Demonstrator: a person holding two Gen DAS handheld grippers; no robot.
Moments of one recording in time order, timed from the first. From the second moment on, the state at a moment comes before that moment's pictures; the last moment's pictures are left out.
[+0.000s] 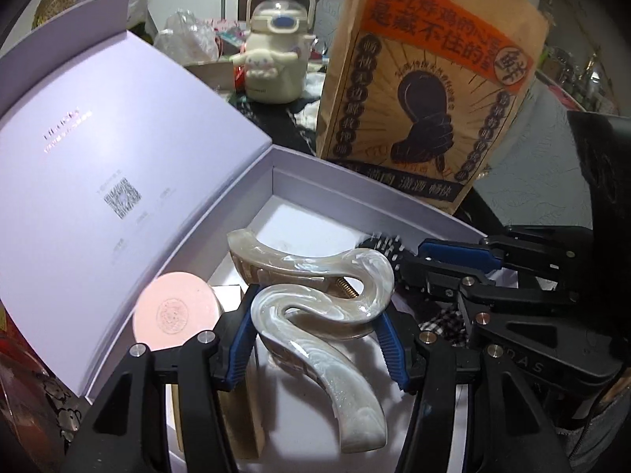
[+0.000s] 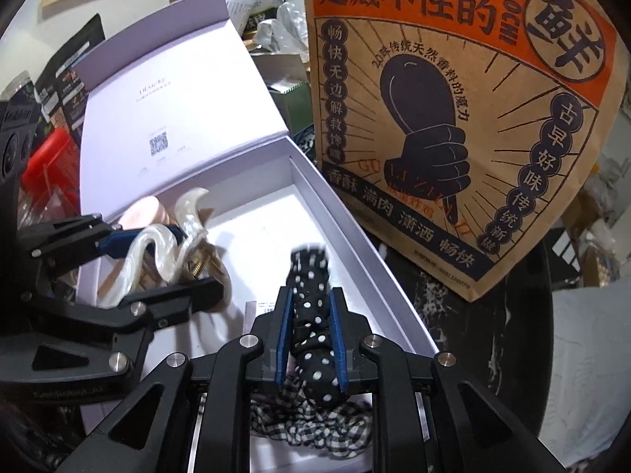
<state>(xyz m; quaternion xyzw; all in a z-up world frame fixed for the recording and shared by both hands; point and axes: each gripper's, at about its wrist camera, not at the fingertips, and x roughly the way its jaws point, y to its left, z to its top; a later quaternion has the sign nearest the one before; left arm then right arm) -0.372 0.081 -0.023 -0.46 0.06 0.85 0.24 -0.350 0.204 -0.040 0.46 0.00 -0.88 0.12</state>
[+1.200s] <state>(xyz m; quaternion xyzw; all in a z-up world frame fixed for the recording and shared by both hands) -0.361 0.078 0.021 -0.44 0.06 0.88 0.19 -0.318 0.215 0.008 0.41 0.03 -0.91 0.06</state>
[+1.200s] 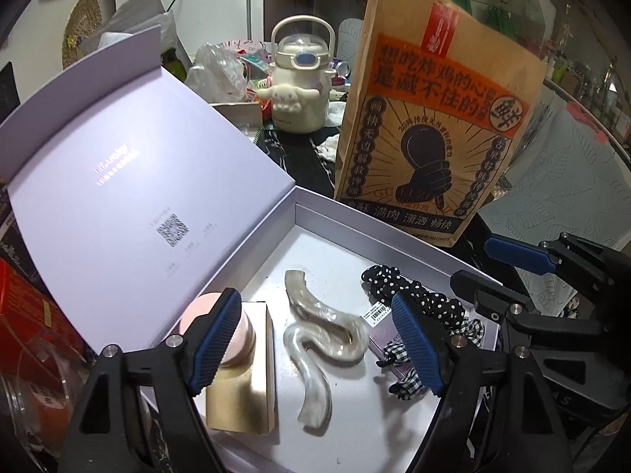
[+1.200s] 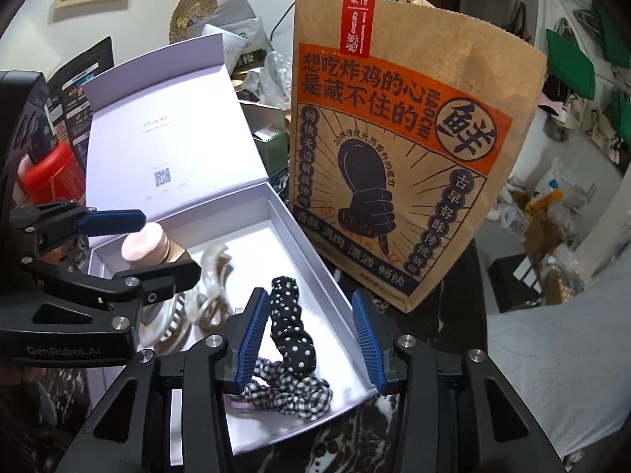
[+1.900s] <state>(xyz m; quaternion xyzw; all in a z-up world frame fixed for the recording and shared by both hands) -0.320 0.052 0.059 -0.40 0.05 0.90 0.15 -0.265 0.201 0.048 0.37 0.05 -0.93 0.07</state>
